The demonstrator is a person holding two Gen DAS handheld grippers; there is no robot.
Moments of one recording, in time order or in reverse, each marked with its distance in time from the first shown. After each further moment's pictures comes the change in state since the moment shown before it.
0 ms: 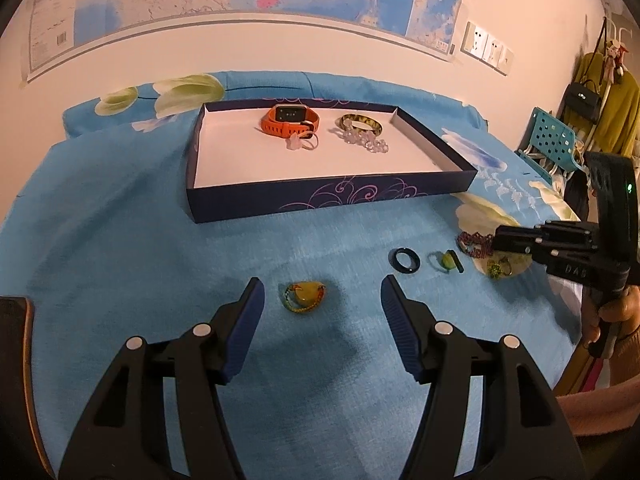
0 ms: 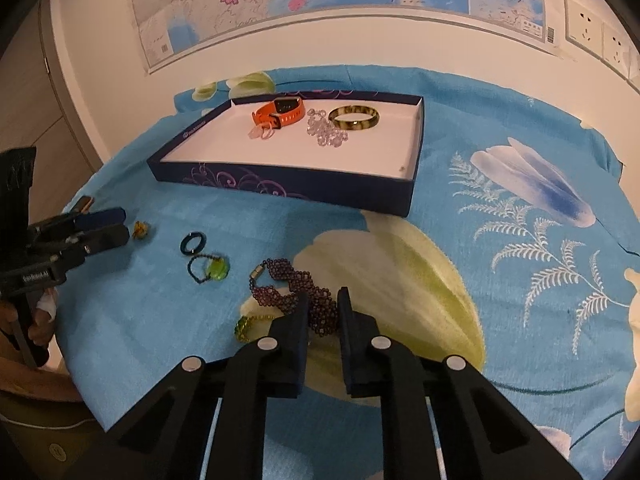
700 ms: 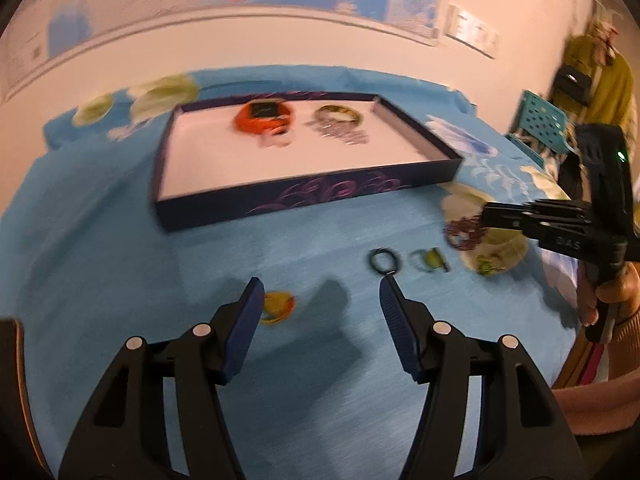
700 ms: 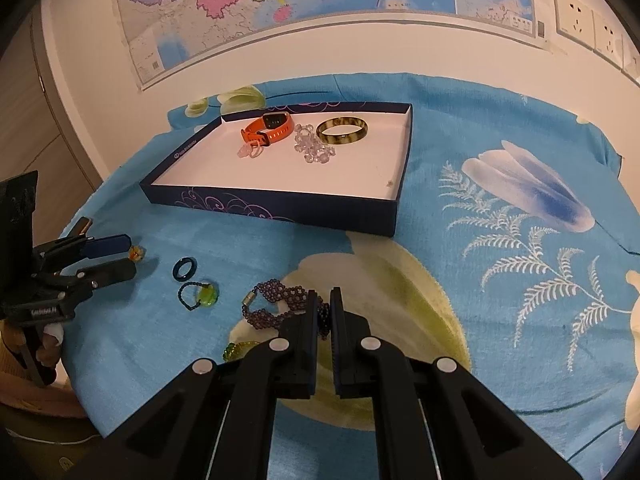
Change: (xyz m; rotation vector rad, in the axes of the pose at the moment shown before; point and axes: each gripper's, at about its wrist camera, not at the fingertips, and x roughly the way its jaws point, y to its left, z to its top) left arm 0.012 -0.023 0.010 0.079 0.025 -0.038; right arm 0.003 -0.013 0.010 0.037 -0.010 0.016
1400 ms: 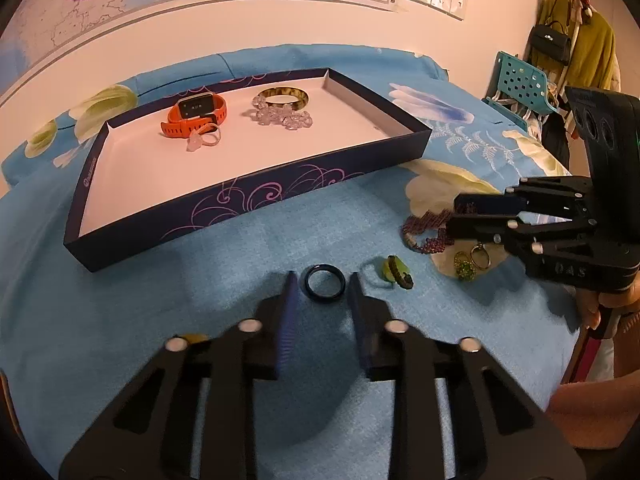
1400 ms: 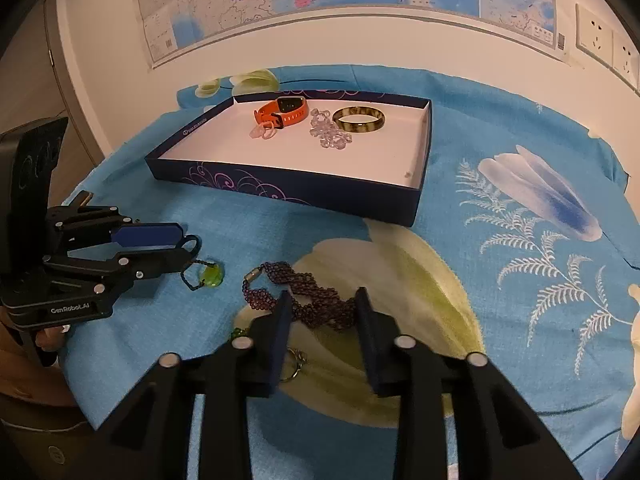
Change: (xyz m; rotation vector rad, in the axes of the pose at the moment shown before) left arm 0.041 -0.034 0.015 0.089 0.085 -0.045; right arm 0.007 0.012 -0.007 -0.075 0.031 -0.003
